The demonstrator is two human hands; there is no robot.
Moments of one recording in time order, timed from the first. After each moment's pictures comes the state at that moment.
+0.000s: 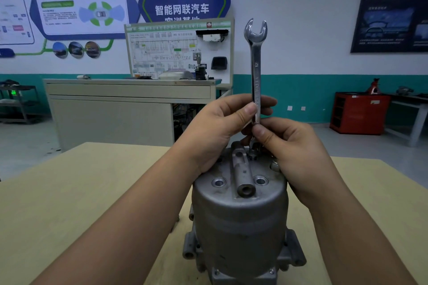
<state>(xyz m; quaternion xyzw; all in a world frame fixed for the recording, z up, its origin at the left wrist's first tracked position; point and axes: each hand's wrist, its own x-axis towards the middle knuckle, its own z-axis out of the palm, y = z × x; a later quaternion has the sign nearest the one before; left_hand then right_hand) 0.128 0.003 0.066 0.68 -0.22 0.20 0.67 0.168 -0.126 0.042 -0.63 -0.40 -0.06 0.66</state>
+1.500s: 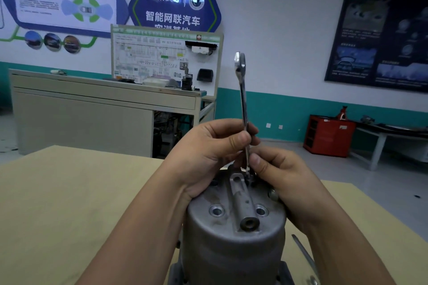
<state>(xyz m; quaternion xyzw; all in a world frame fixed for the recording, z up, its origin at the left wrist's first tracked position) 0.124 0.014 0.064 0.59 -0.22 0.14 0.77 0.175 -0.128 0.042 -0.64 -0.41 0.07 0.65</state>
